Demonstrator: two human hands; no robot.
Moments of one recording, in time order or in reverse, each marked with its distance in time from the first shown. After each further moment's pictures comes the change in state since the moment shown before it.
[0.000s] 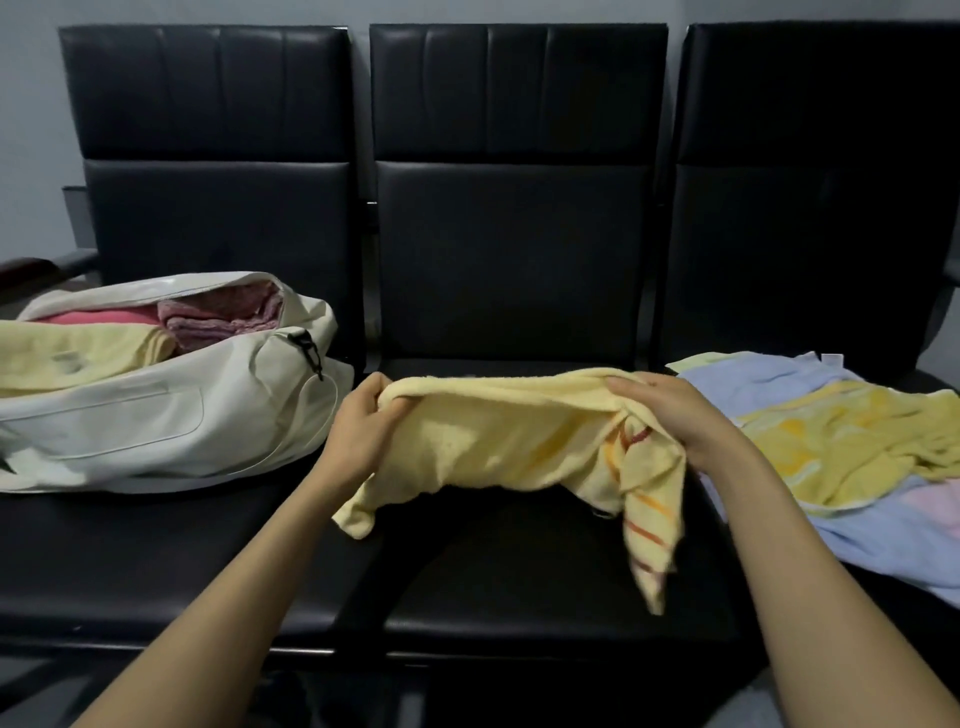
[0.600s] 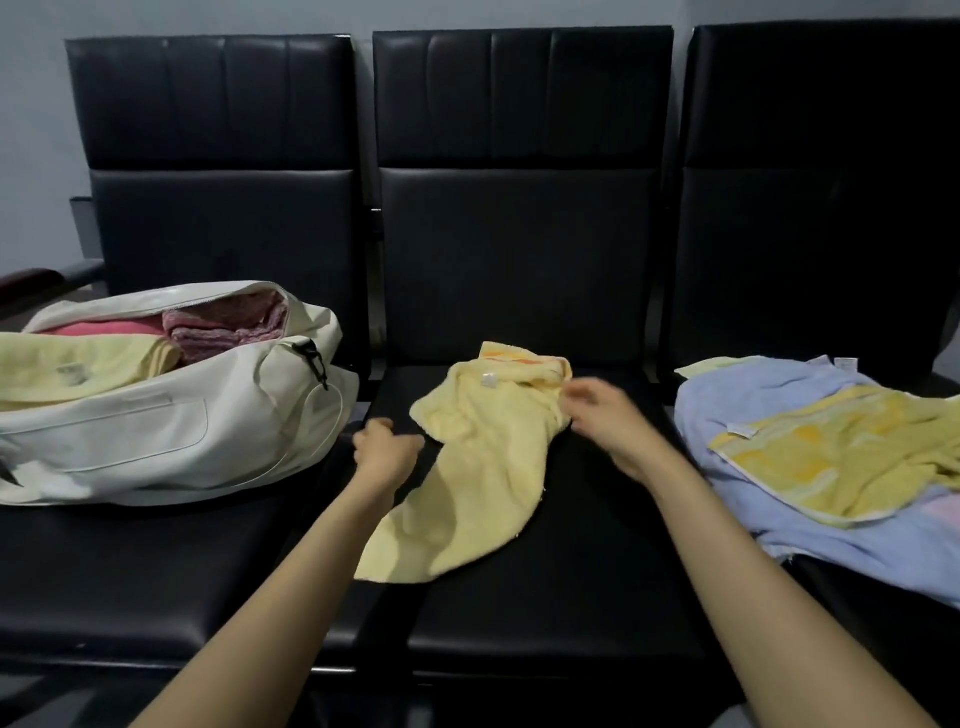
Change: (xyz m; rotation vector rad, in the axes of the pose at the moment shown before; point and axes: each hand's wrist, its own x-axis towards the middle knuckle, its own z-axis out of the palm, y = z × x) left_hand 0.022 -0.035 0.033 0.080 0.053 -0.523; right_hand 0.027 0.009 0.066 -0.184 0.023 -0.057
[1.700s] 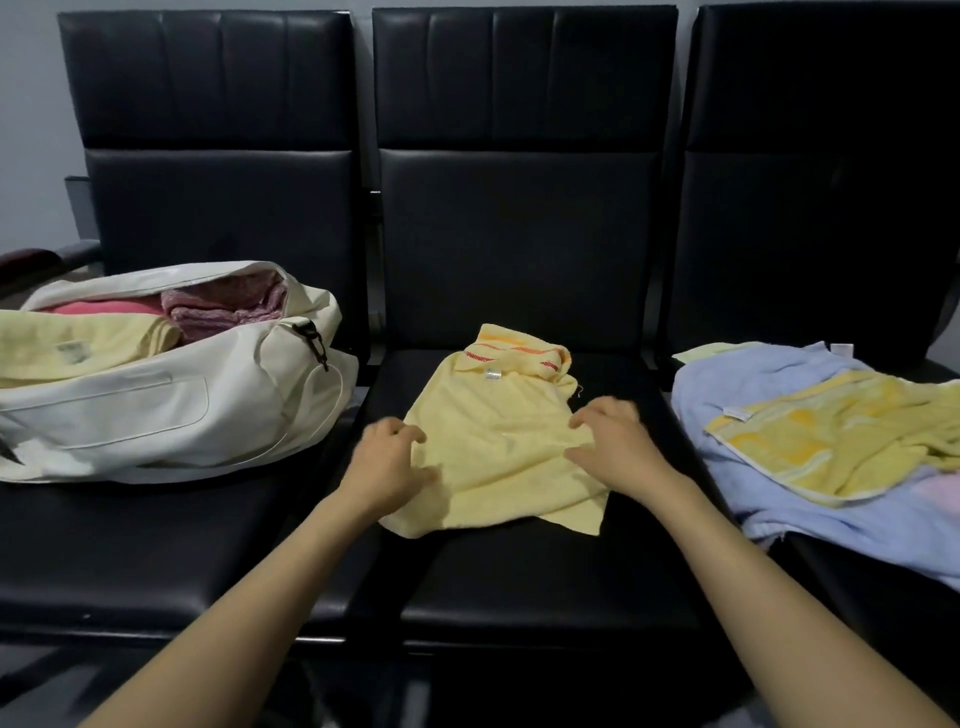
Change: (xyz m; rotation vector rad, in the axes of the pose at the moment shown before) left_hand -0.013 -0.034 -0.012 0.751 -0.143 0.533; right_hand -0.023 0.037 -0.003 -0.809 -0.046 -0.161
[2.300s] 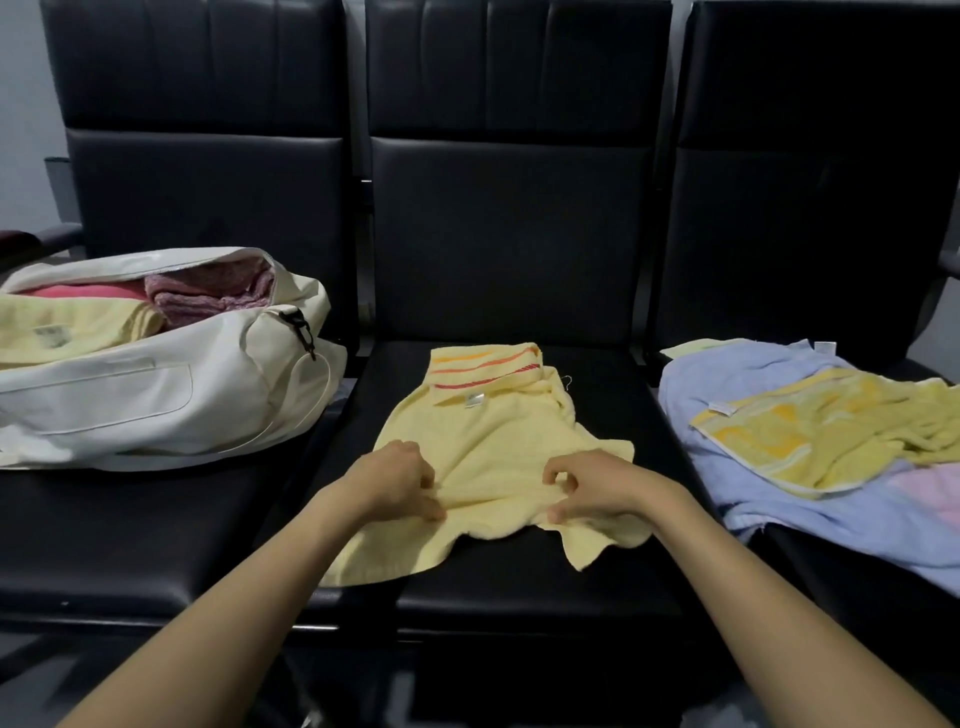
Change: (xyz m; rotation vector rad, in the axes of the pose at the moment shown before) left_hand -0.006 0.016 0.002 0.235 -0.349 0.175; right_hand -0.026 0.002 0.006 -0.051 -0.454 -0.084
